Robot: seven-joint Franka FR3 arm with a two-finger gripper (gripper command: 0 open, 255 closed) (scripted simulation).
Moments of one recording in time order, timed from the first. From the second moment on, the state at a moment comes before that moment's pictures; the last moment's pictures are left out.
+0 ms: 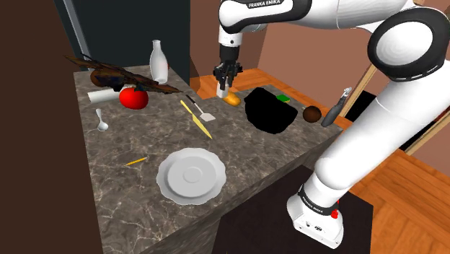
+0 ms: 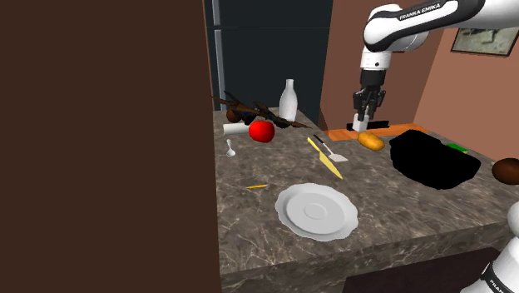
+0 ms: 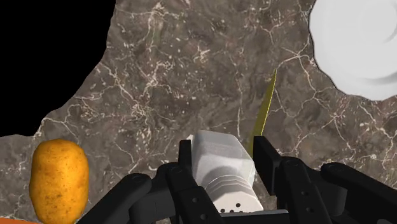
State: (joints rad) arm -0.29 -0.07 0.18 -1.92 0.04 1.76 -0.10
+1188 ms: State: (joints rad) arm -0.49 0.24 0.00 -1.54 -0.01 1.68 -0.46
